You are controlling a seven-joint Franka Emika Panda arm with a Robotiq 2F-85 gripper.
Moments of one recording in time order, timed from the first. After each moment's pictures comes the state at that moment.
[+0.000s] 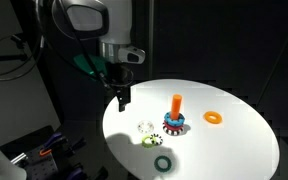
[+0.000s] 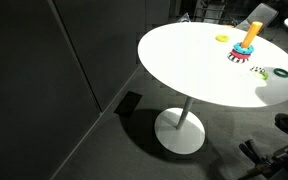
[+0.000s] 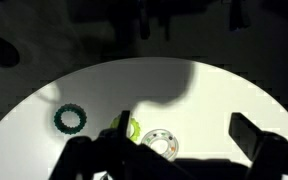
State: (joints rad) arm -0.13 -0.28 -0.23 -2.52 -0.02 2.13 -0.22
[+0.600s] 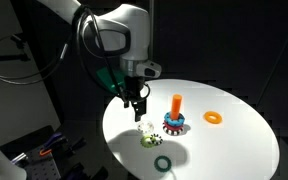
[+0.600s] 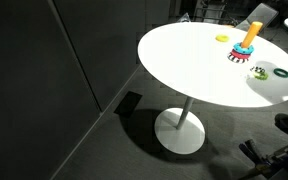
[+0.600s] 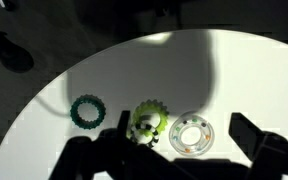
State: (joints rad) arm -0.15 -0.05 -0.23 -2.42 -0.02 2.26 -0.13
